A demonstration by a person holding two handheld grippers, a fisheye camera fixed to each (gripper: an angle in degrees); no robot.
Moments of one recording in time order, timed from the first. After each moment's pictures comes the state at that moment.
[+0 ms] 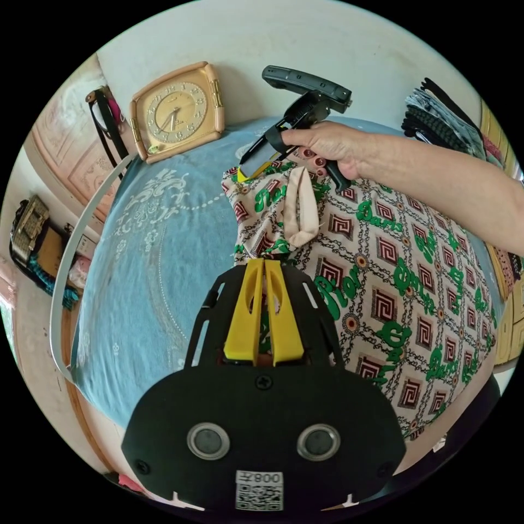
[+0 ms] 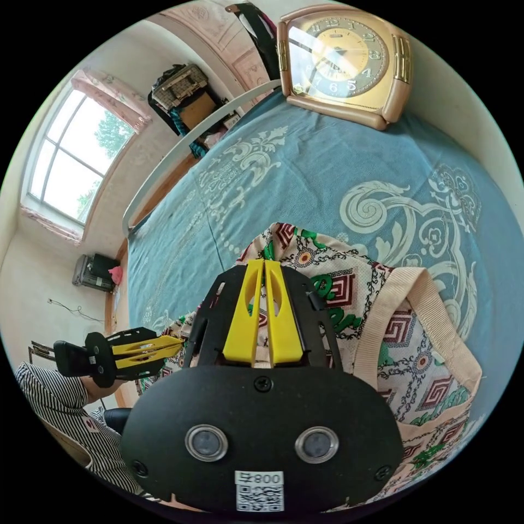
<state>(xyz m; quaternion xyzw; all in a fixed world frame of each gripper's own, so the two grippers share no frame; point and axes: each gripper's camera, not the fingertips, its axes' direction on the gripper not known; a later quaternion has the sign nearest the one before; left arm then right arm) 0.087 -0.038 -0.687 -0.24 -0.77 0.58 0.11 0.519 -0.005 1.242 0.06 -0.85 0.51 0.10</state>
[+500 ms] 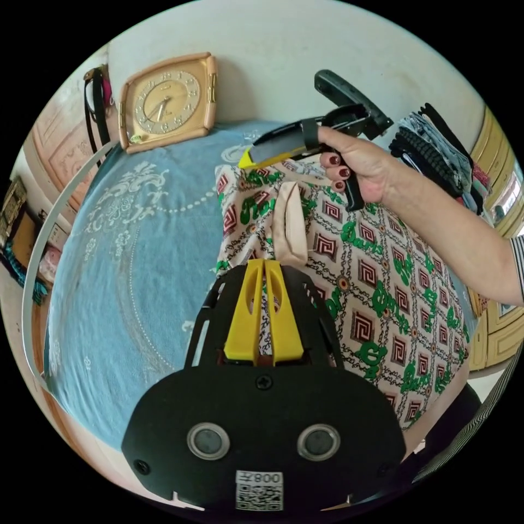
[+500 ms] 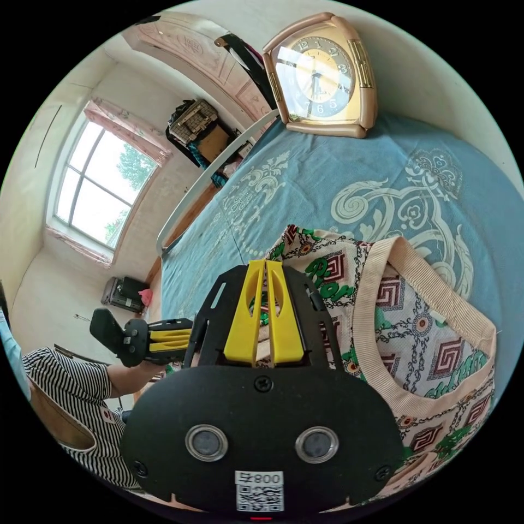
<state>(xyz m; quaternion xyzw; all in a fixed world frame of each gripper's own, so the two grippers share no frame) 0.099 -0.070 -0.669 -0.26 -0.76 0.56 0.20 0.494 0.022 1.242 0.08 -0.82 0.56 0.01</state>
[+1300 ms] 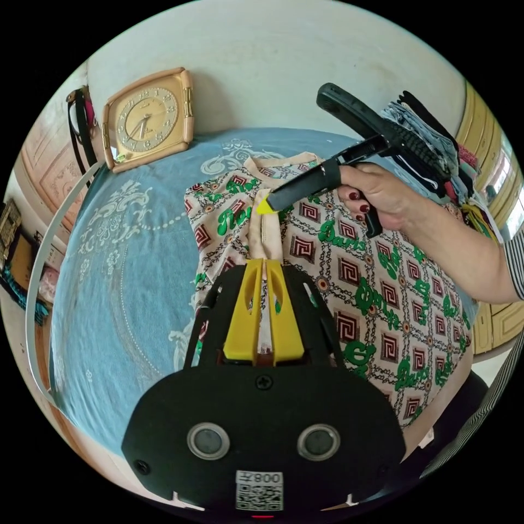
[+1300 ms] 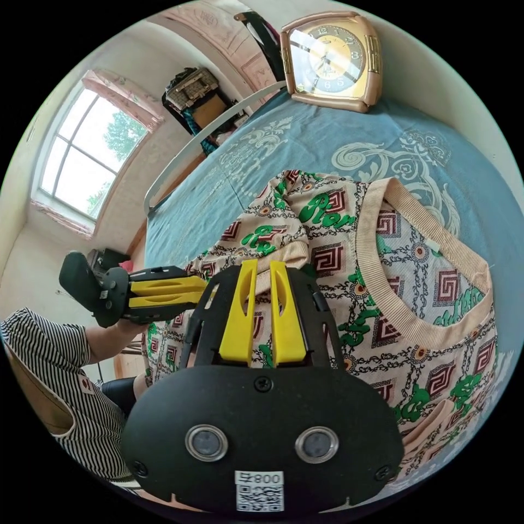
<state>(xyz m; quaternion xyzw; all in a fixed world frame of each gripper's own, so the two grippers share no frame) 0.090 -0.065 -0.653 -0.30 -0.74 0.58 0.18 0.496 0.028 1.200 0.07 -0.85 0.51 0.07</state>
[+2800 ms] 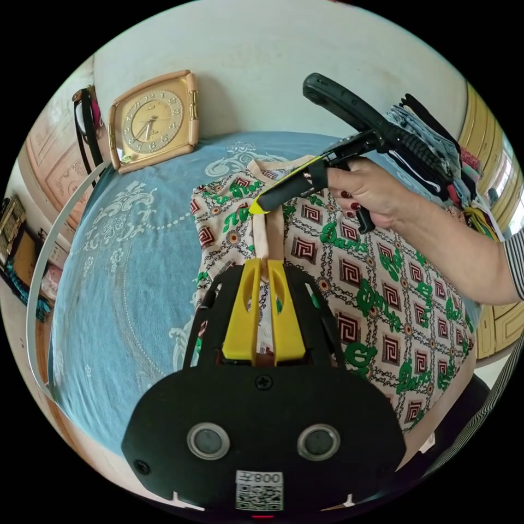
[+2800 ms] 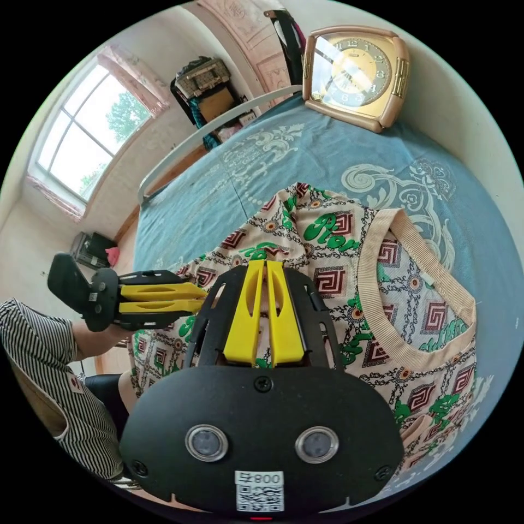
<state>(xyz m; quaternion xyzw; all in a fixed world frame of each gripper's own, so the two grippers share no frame) 0.092 -0.051 -0.646 -0.28 -0.74 0.59 0.19 0.540 0.026 1.194 0.08 -0.85 0.50 0.15</state>
